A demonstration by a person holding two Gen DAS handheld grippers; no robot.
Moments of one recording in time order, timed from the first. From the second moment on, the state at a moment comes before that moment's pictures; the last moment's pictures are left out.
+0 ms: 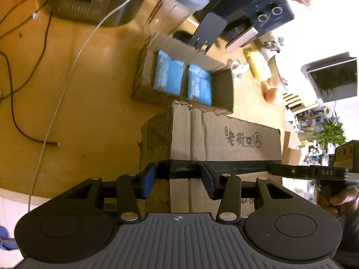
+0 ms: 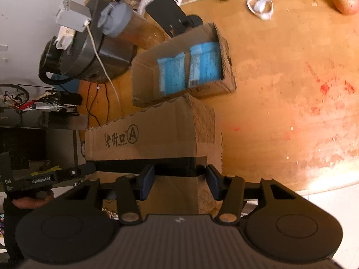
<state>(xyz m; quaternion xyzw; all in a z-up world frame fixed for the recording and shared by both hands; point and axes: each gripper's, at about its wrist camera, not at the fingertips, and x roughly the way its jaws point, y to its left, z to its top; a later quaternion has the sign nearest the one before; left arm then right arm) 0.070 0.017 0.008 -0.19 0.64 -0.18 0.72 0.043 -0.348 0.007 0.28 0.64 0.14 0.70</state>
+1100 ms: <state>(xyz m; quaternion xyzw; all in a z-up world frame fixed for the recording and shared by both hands) 0.139 0.012 0.010 -0.17 0.62 -0.18 0.74 0.107 -0.346 0.004 0.28 0.62 0.14 0.72</state>
